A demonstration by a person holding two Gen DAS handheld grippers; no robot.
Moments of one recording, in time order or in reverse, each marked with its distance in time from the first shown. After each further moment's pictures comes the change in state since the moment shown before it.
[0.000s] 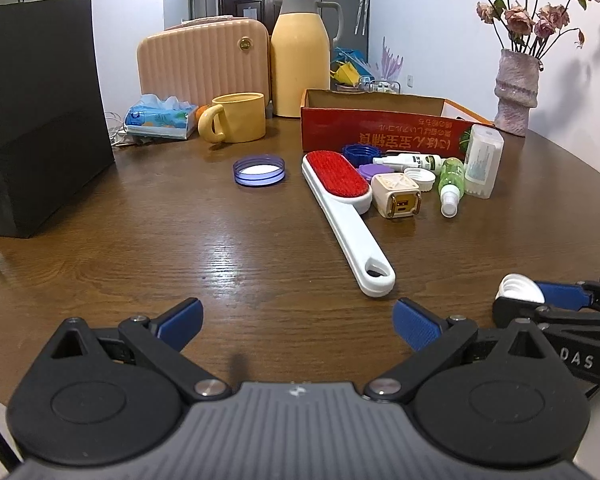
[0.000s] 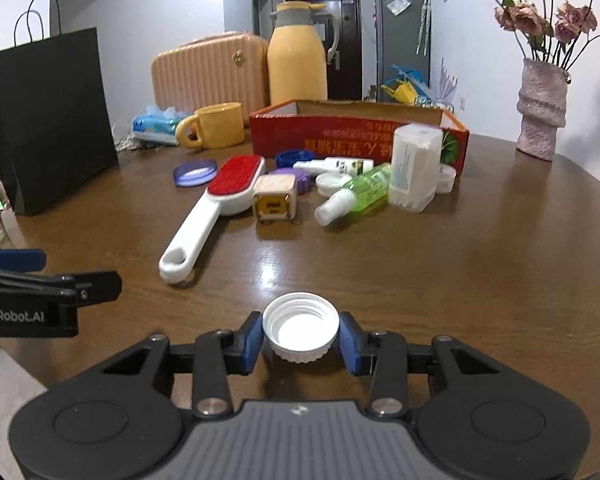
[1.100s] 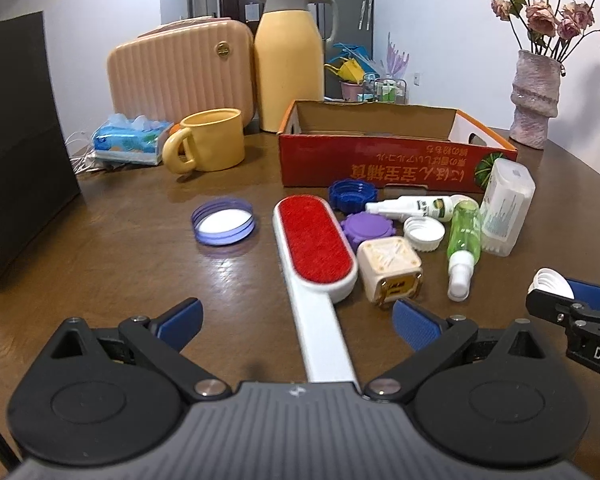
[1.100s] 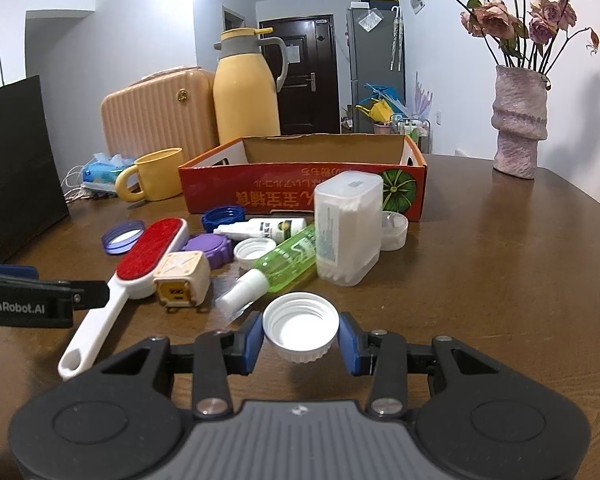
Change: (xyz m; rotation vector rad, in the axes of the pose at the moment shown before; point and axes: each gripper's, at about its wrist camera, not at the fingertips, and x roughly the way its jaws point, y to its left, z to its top) left arm 0.075 -0.039 0.074 0.002 0.013 0.019; right arm 0.047 -0.074 0.052 0.054 -0.072 -0.036
